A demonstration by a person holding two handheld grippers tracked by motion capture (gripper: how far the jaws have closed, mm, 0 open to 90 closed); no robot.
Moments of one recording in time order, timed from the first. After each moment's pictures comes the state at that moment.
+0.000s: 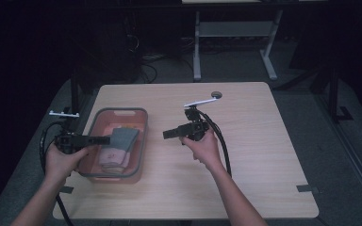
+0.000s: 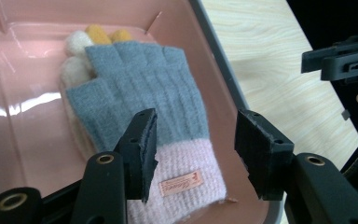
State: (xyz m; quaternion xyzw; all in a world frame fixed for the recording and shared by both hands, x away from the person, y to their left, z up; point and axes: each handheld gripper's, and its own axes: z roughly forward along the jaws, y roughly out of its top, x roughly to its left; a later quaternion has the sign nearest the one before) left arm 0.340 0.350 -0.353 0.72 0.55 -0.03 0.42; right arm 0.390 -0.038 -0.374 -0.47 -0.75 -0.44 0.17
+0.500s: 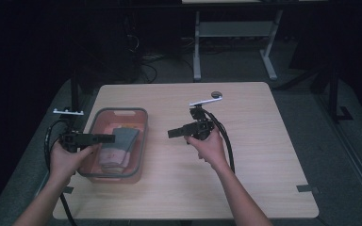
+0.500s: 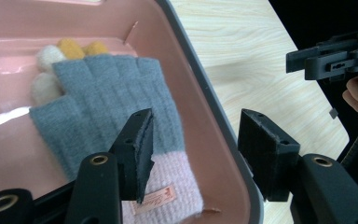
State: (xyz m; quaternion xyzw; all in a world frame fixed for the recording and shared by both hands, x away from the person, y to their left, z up) left arm 0.340 0.333 -0.345 0.73 0.54 -0.04 0.43; right arm 0.390 -0.053 -0.371 -0.47 -0.75 -0.44 0.16
